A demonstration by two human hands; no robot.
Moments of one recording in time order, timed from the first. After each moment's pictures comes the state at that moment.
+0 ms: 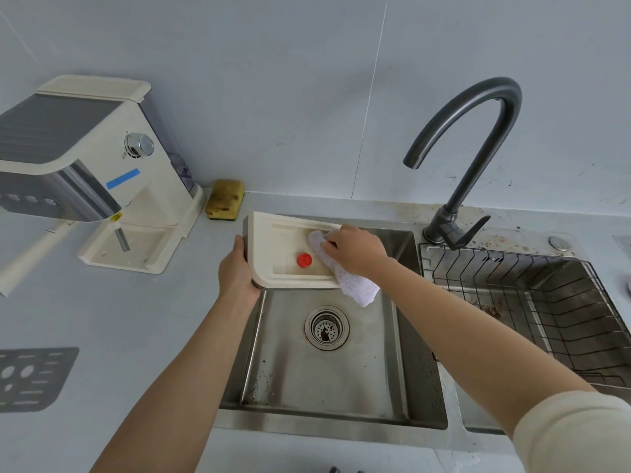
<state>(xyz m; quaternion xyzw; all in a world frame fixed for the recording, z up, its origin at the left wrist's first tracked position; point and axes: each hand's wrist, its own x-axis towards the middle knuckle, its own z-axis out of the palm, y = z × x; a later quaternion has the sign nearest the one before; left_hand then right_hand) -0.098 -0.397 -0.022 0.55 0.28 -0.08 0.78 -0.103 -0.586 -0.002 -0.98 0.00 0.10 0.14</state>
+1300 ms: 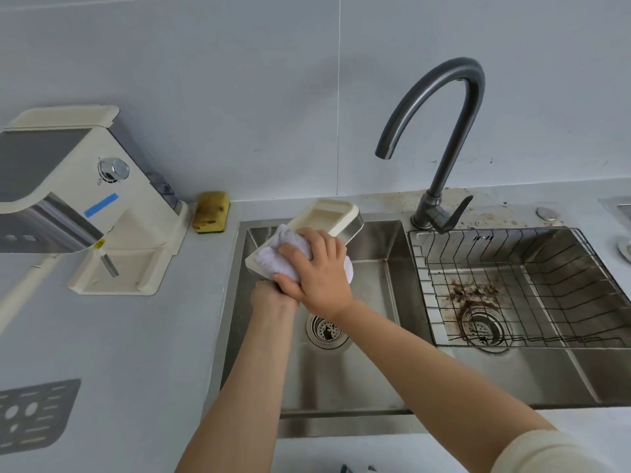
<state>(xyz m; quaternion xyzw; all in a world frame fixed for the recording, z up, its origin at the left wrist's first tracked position) -0.127 -0.458 -0.017 0.35 0.36 -0.15 0.85 -0.153 -0.532 -0.021 -0.92 -0.06 -0.34 0.20</state>
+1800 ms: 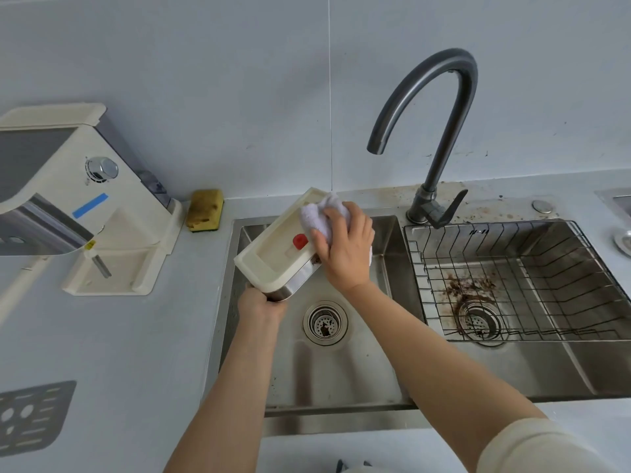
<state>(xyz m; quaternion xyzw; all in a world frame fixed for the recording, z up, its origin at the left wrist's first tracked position) -0.128 -0.447 -0.023 0.29 0.37 -0.13 0.87 -0.141 -0.568 -0.013 -0.89 0.10 -0.36 0.25</state>
